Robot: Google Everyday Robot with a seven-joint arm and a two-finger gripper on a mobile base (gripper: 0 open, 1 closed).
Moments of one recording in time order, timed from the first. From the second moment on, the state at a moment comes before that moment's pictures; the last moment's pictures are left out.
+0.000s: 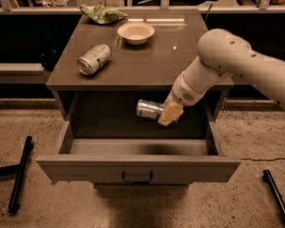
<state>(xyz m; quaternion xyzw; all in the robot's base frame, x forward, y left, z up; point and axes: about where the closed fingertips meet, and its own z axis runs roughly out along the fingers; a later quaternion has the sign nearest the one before) 0.584 -0.083 0.741 -0.59 0.77 0.15 0.19</state>
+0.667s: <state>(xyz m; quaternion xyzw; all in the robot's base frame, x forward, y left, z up) 0.592 -0.096 0.675 -0.57 0.79 0.15 0.17</state>
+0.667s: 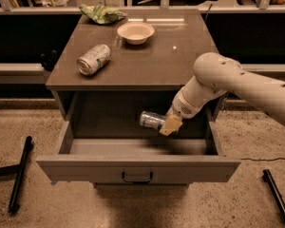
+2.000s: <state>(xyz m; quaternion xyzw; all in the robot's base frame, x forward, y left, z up) 0.610 -0.098 0.650 -0.54 0.82 0.12 0.17</state>
